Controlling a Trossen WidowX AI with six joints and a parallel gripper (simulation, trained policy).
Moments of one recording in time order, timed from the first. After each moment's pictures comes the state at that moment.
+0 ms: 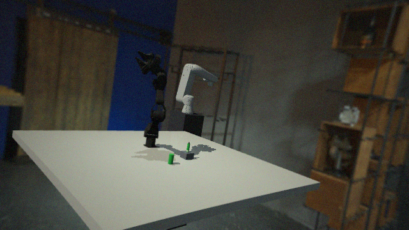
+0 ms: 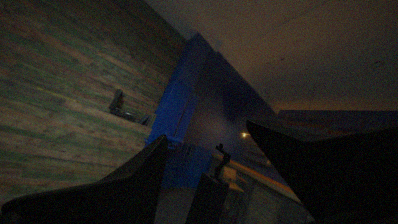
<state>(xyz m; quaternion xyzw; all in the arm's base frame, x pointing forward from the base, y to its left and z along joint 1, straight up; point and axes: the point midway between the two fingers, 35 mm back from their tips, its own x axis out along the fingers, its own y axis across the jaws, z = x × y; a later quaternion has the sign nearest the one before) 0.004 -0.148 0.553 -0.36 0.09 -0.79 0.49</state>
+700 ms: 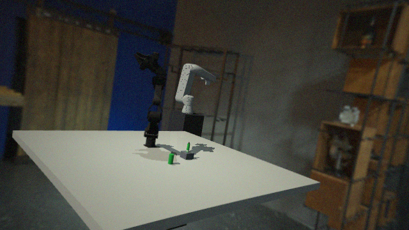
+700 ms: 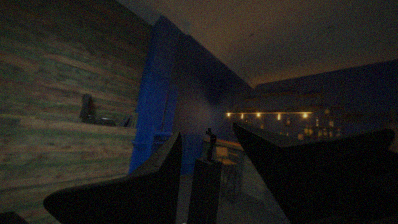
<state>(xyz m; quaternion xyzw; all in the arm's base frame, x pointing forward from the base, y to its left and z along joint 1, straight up) -0.031 -0.139 0.560 -0.28 0.03 -0.86 0.43</state>
